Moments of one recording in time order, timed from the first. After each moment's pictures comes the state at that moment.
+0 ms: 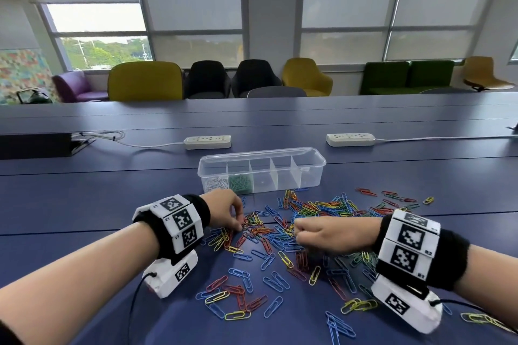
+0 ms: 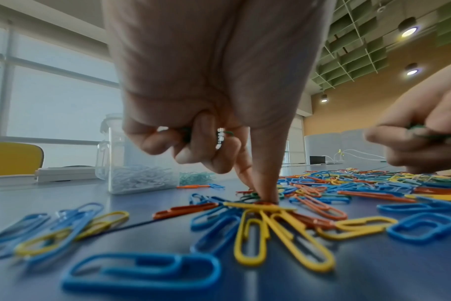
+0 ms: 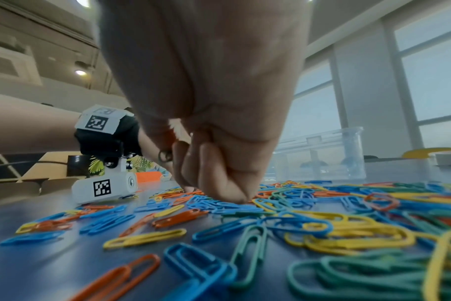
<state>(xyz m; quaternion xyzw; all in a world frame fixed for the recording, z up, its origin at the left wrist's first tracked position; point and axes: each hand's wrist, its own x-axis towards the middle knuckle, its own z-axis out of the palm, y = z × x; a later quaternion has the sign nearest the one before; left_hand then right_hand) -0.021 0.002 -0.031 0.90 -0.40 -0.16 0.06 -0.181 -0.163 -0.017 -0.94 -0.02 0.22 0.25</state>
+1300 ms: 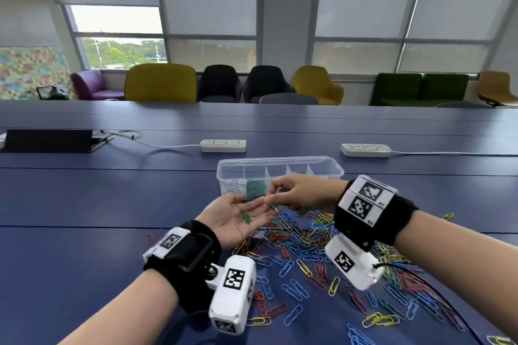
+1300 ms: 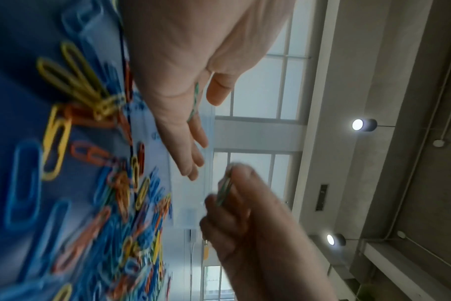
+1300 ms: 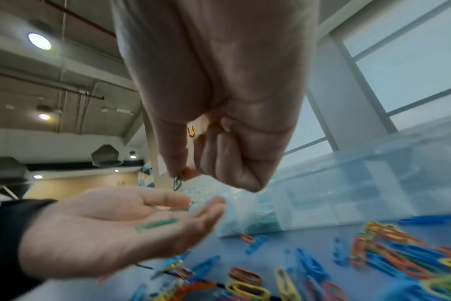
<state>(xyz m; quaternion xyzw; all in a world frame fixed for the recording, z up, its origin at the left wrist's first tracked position) -0.040 0.021 -0.038 0.36 0.02 -0.49 0.80 -0.100 -0.136 0.009 -0.90 0.01 0.13 0.41</state>
